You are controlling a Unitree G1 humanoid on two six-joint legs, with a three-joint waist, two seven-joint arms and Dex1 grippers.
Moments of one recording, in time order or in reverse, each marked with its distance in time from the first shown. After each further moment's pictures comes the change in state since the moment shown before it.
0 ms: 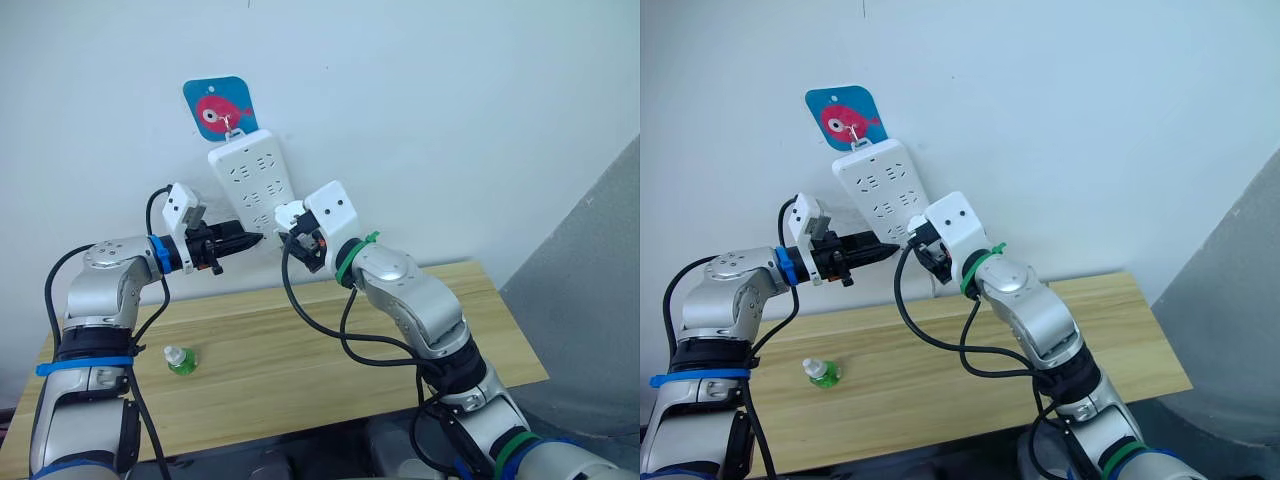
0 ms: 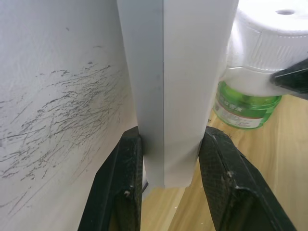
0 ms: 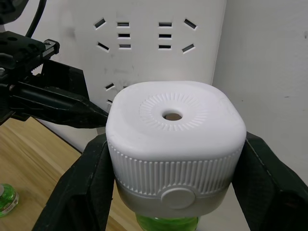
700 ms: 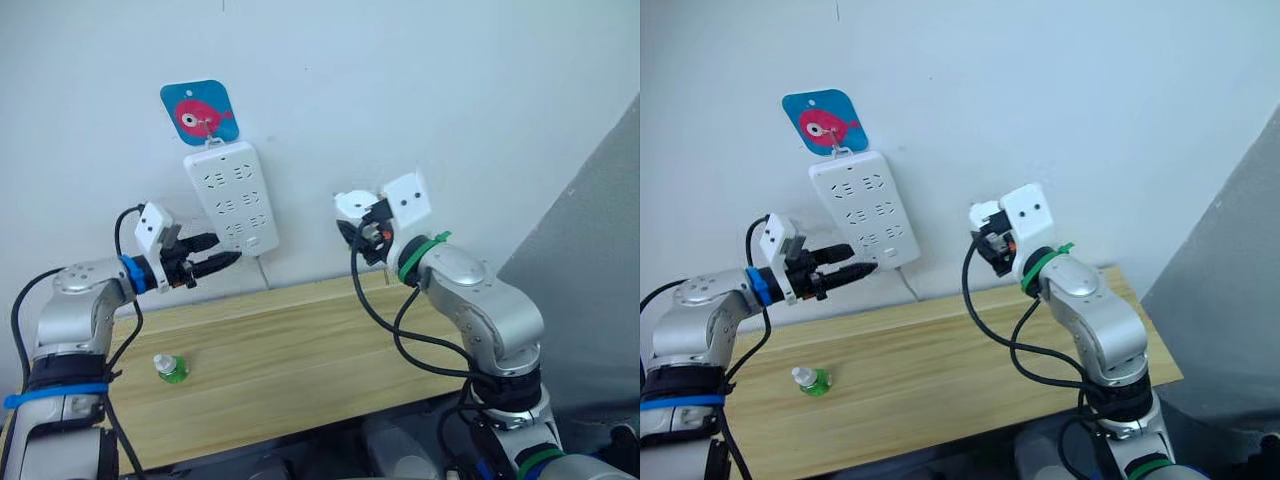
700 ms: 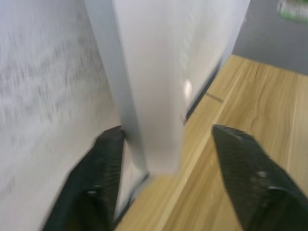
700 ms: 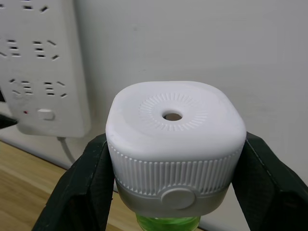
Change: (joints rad) left arm 0.215 0.052 0.085 -0.080 -0.028 -0.060 0.022; right arm 0.083 -0.116 -0.249 -0.252 0.080 0.163 0.033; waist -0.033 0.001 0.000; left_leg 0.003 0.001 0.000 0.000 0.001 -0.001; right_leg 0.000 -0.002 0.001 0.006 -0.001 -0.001
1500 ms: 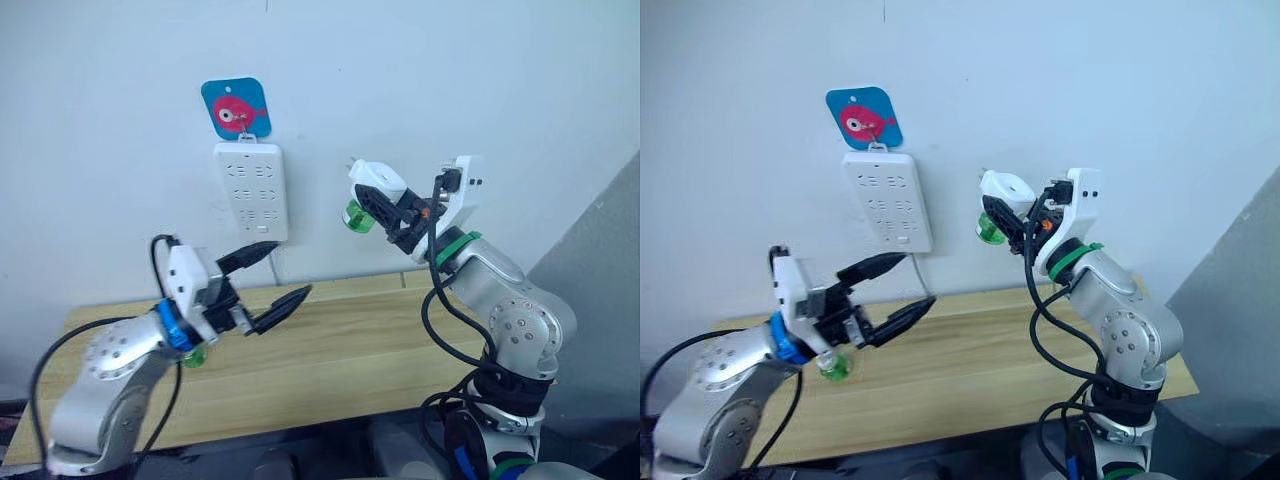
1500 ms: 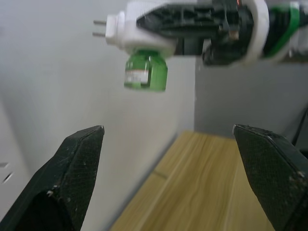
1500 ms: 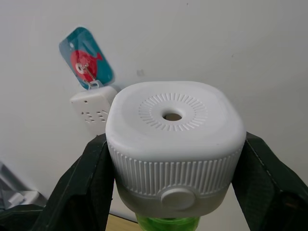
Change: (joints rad) left arm 0.298 -0.233 -0.076 -0.873 -0.258 0.120 0.408; right arm 0.003 0.201 -0.385 -0.047 0.427 0.071 -0.064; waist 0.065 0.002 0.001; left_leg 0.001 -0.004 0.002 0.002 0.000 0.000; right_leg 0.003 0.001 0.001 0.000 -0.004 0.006
